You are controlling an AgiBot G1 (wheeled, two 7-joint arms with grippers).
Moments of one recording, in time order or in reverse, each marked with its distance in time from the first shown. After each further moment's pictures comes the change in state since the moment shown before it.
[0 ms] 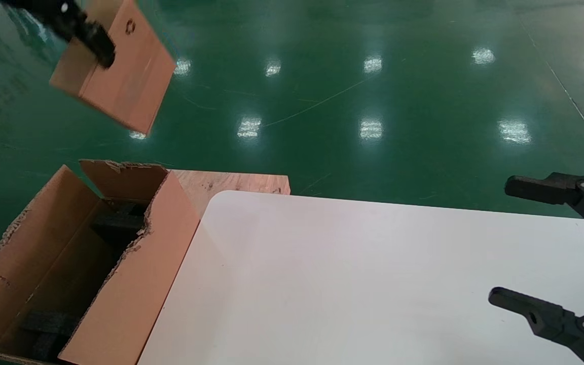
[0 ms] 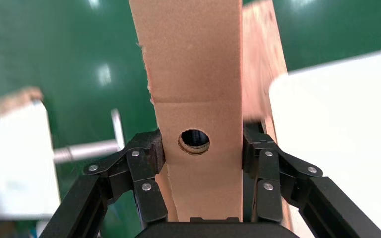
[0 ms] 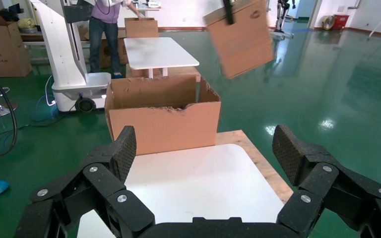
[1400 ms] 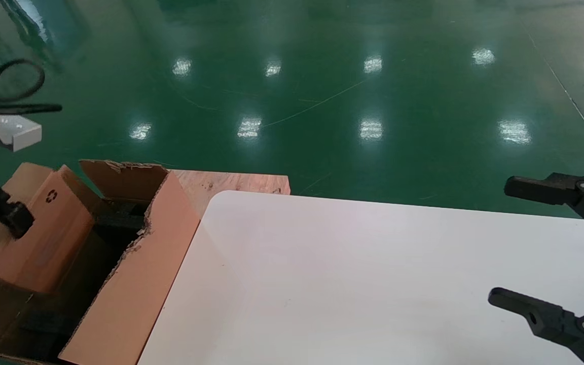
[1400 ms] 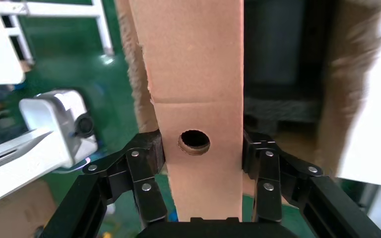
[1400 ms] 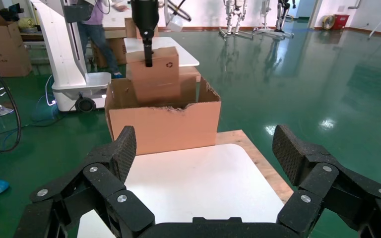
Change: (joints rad) left arm -0.157 -0.433 0.545 -0.868 -0.113 -0.004 -0.513; right arm 0.000 0.000 0.000 0.000 0.000 0.000 0.000
